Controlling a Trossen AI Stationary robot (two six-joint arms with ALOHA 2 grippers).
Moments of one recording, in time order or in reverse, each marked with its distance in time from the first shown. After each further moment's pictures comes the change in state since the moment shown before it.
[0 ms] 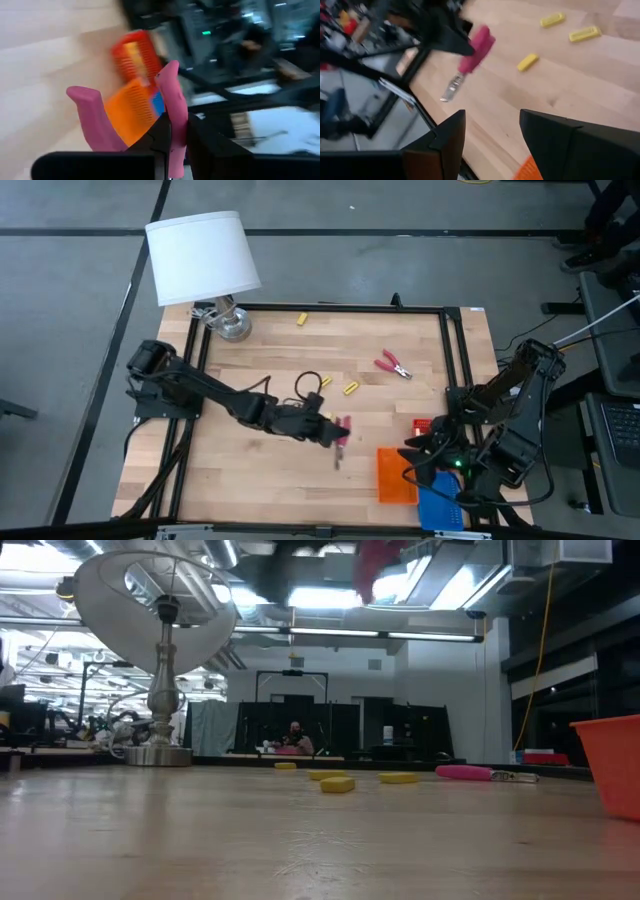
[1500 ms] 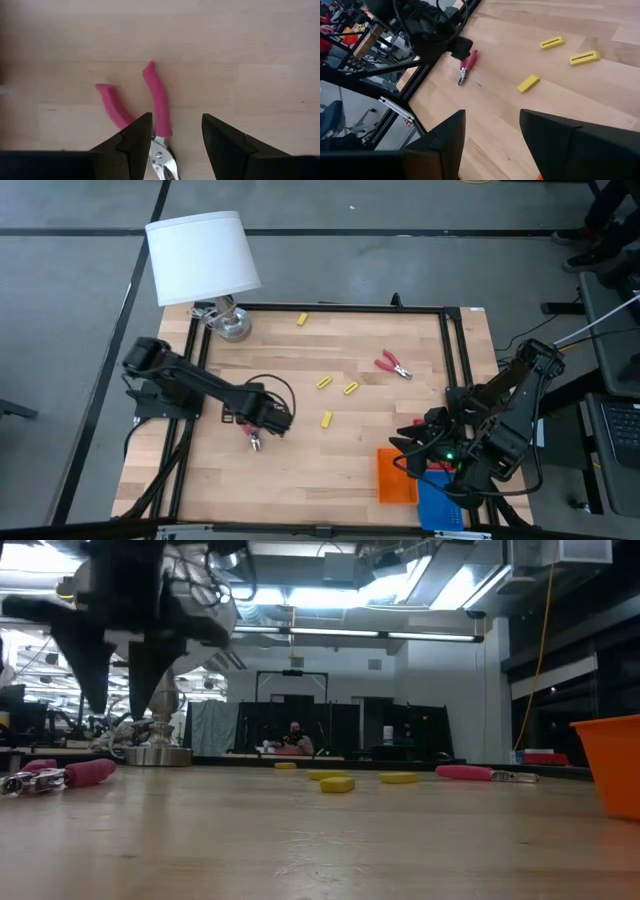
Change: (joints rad) left arm 0.028 -0.046 -0.036 -1.355 0.170 -0.615; right arm -0.070 -0.002 0.002 0.037 0.067 -0.064
